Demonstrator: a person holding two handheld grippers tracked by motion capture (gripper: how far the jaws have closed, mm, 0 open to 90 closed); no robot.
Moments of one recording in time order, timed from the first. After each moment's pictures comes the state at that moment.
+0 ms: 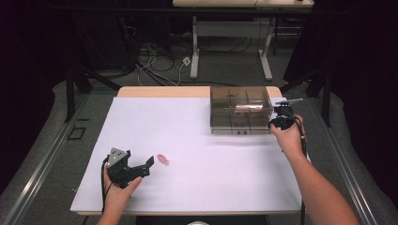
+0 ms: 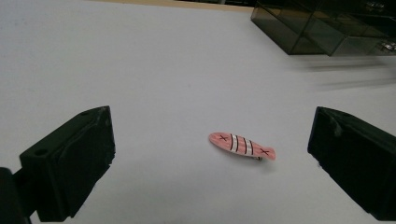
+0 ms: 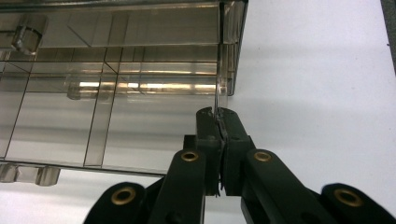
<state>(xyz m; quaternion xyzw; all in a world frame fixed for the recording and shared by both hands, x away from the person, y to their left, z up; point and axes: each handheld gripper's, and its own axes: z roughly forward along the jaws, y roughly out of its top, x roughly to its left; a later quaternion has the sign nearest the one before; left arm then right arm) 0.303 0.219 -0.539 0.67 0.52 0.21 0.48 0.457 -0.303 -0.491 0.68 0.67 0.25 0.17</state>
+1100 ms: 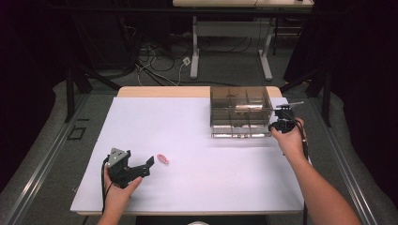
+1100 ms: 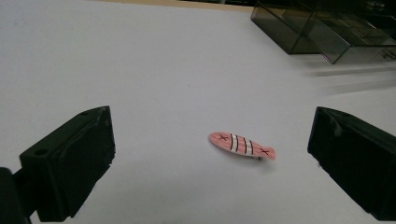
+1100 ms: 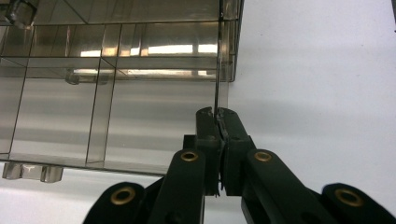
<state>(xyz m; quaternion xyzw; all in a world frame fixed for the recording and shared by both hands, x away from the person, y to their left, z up) 0.303 0.219 -0.539 0.68 0.52 0.22 0.48 0.449 -0.306 -0.496 0.68 0.67 0.25 0.16</state>
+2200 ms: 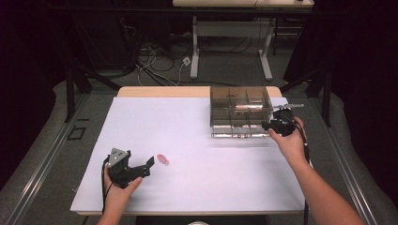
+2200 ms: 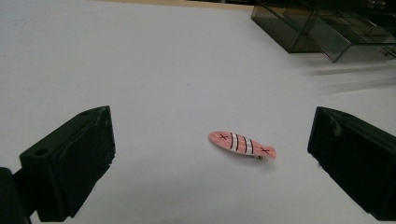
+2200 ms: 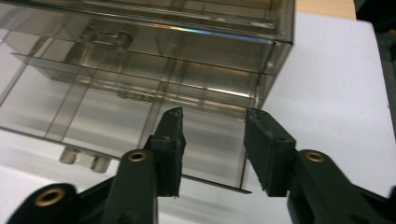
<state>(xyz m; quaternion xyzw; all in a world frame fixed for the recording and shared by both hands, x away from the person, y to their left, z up) 0.303 0.218 -0.540 0.67 0.52 0.22 0.48 0.428 -0.292 -0.481 0.58 0.71 0.32 0.23</state>
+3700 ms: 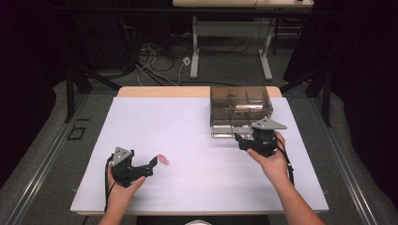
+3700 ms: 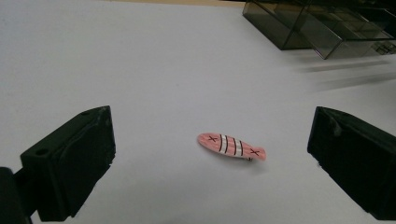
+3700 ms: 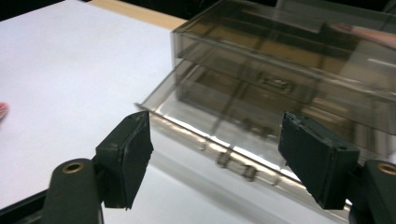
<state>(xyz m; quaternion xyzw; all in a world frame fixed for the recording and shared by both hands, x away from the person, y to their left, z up) 0.306 0.210 -0.539 0.68 0.51 0.21 0.48 0.360 -0.216 -0.475 0.43 0.74 0.43 0.27</state>
